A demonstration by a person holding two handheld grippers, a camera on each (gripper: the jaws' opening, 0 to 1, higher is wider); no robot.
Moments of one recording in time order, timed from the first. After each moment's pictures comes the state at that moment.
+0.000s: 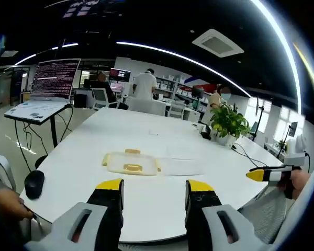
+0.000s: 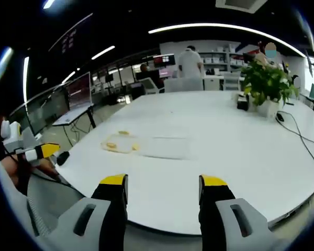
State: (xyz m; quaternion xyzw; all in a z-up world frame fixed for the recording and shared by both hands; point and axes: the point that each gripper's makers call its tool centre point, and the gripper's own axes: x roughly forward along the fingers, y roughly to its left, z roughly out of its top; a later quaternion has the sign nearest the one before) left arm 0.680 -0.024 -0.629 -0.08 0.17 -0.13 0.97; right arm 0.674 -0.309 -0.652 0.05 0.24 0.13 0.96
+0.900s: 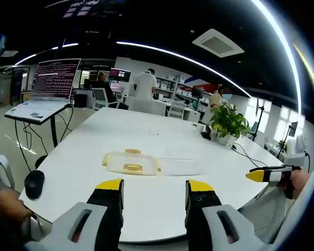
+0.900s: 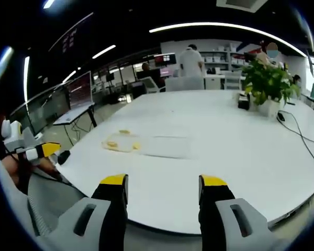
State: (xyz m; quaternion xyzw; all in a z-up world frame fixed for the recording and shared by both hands) left arm 0.683 -0.024 -0.629 -0.08 0.17 -0.13 0.97; right arm 0.676 -0.308 -0.651 0.05 0.25 0.13 0.96
